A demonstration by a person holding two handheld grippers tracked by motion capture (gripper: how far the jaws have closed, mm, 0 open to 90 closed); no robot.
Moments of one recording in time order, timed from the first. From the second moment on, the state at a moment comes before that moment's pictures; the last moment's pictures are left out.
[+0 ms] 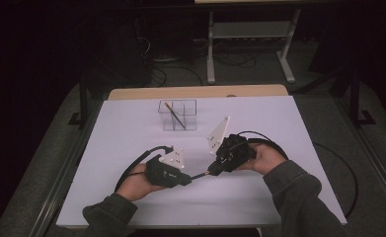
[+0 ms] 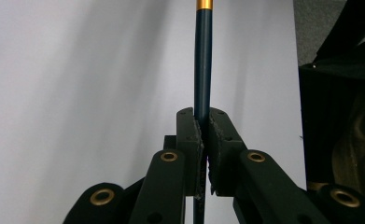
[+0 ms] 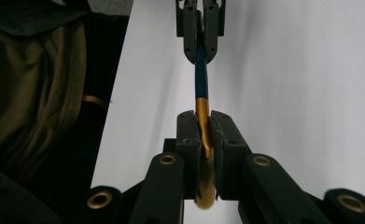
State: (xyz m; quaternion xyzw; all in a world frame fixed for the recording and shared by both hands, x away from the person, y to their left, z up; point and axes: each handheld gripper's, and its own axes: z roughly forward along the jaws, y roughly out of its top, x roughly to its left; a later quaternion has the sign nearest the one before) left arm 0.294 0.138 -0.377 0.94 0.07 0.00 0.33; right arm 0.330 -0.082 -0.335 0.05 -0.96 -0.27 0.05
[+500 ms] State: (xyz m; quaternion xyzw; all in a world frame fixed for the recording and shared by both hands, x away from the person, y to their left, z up) left arm 0.295 0.135 -0.375 0.94 0.07 -0.02 0.32; right arm 0.321 -0.059 -0.312 0.09 -0.97 -0.23 0.03
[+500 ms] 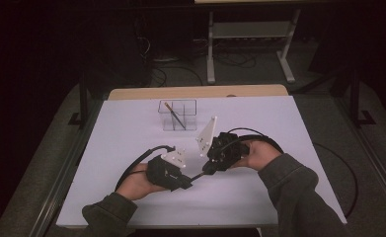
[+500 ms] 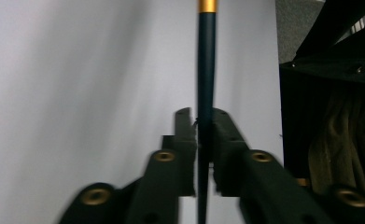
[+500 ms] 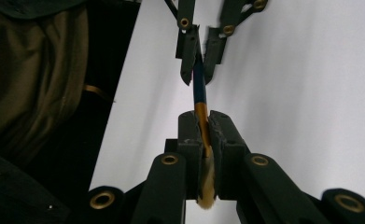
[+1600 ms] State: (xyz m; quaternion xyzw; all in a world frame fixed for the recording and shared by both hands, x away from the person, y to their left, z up) left arm 0.296 0.139 -0.376 0.93 0.08 0.00 0.36; right arm 0.340 -0.073 -0.317 0.03 -0.95 -0.31 0.07
